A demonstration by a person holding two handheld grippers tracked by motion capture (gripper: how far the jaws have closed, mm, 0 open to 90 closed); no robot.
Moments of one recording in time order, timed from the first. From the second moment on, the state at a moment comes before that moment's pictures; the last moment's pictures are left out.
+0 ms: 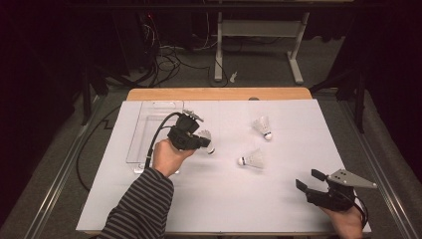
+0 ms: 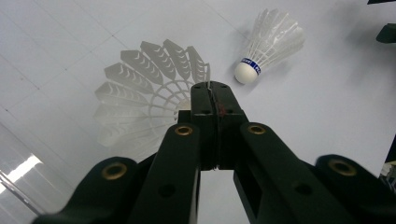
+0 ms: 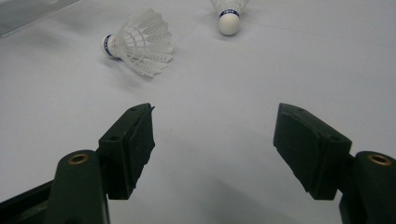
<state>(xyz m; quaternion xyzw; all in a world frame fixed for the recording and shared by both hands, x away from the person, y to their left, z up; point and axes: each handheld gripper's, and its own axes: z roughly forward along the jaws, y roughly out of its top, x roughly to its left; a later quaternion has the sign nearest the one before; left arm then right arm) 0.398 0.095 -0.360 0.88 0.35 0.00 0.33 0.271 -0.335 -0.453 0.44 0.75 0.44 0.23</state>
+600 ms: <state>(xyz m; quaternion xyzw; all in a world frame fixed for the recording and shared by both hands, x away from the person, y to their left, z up) 0.394 0.108 -0.353 0.87 0.36 0.01 0.35 0.271 -0.334 -0.453 0.44 0.75 0.44 0.23</state>
